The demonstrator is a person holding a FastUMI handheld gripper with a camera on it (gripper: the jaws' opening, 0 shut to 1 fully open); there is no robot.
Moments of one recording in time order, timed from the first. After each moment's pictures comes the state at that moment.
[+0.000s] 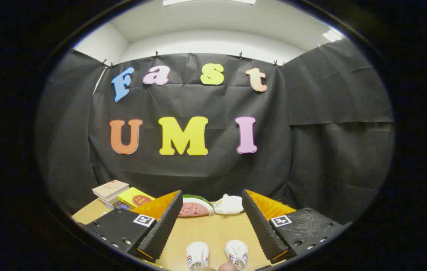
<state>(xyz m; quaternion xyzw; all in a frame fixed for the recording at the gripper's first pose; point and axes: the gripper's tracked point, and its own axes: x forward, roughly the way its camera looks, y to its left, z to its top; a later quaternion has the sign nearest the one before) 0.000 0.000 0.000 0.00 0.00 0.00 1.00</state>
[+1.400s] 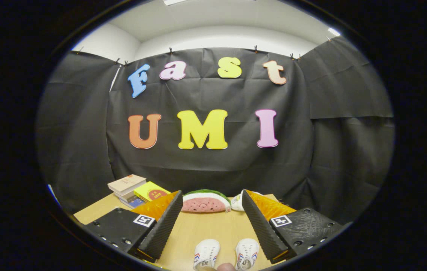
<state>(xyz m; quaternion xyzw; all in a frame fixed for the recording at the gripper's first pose) 0.014 0.022 -0.030 -0.01 0.03 0.08 1.00</state>
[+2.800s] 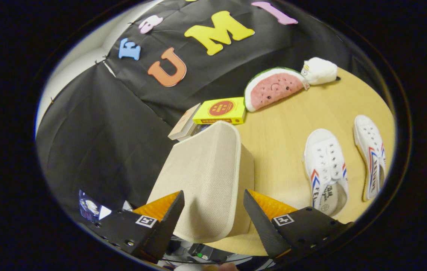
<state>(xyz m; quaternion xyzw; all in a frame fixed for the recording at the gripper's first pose) -0.033 0.198 -0.295 0.22 0.39 0.30 0.84</state>
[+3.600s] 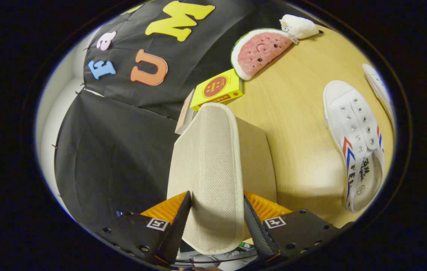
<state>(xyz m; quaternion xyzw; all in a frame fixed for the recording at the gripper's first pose) -0.020 0.219 -0.296 0.32 0.47 0.34 0.75</state>
